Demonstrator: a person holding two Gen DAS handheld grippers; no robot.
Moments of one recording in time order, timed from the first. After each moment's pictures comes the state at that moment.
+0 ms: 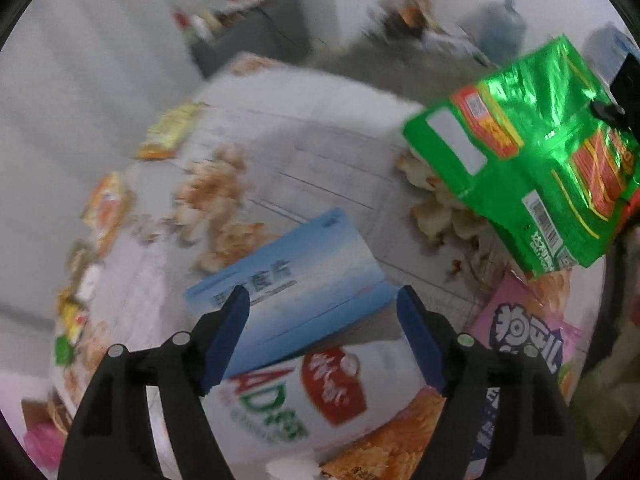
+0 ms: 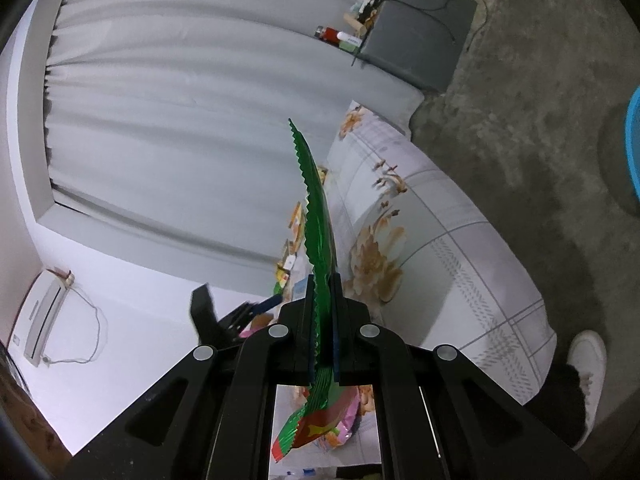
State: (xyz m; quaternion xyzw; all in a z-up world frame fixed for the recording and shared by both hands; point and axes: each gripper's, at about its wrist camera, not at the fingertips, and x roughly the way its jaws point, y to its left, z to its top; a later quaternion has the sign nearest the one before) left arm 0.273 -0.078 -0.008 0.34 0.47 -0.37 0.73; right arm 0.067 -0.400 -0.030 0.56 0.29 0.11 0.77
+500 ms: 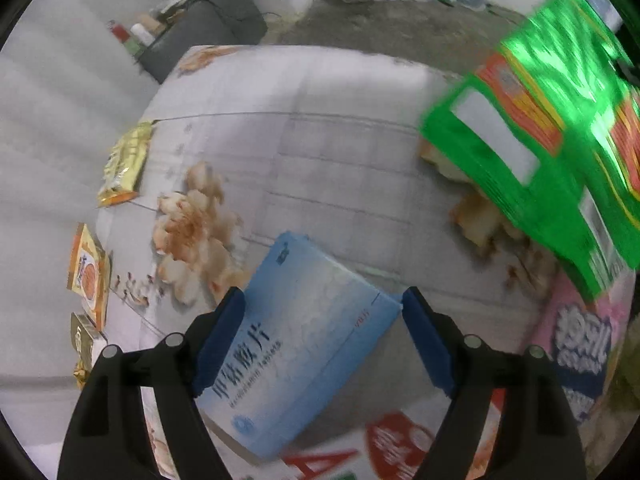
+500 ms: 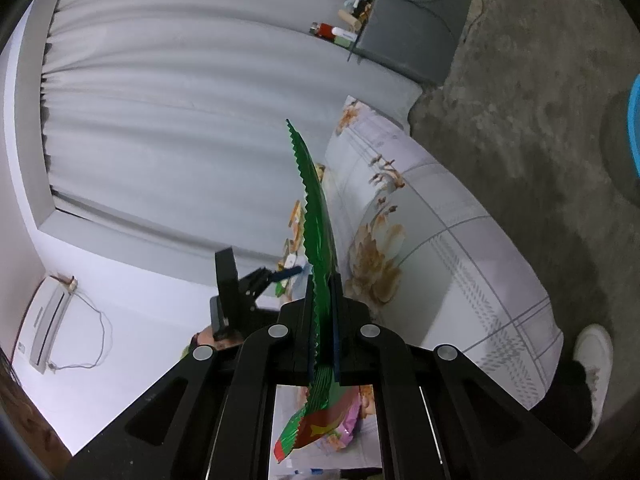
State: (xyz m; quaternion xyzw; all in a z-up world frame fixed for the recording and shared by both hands) left arm 0.321 -0.114 -0.035 0.43 0.46 -0.39 0.68; right arm 0.073 -0.399 -0.038 0.56 0.30 0.12 0.76
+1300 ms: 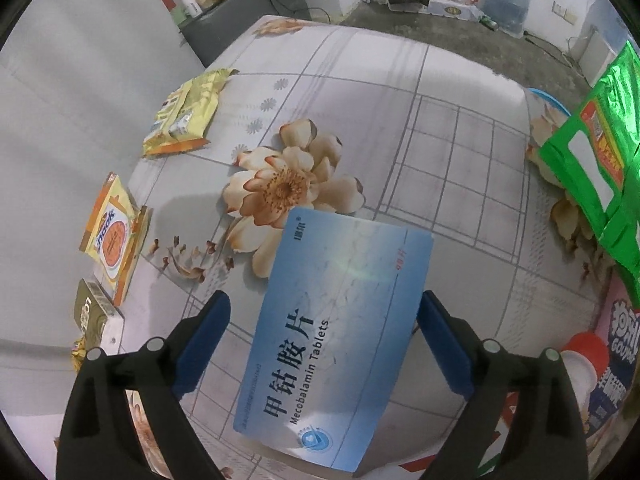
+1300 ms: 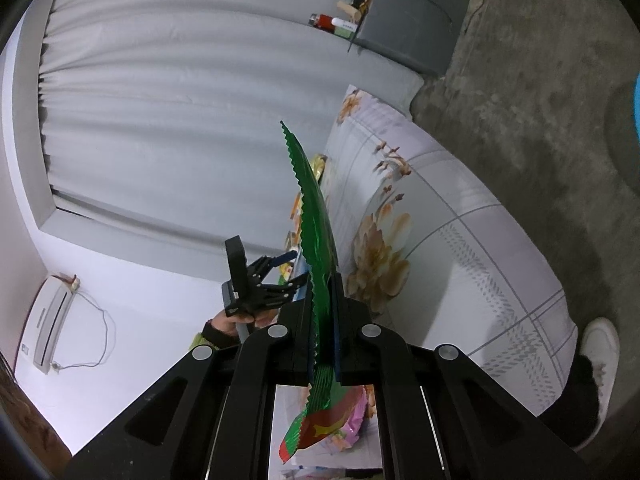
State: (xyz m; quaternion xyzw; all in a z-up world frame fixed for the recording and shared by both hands) left arm 0.371 -0.066 -0.038 0.39 0.47 -0.36 0.70; right arm 0.082 -0.388 -0.043 0.57 0.31 0.12 0.75
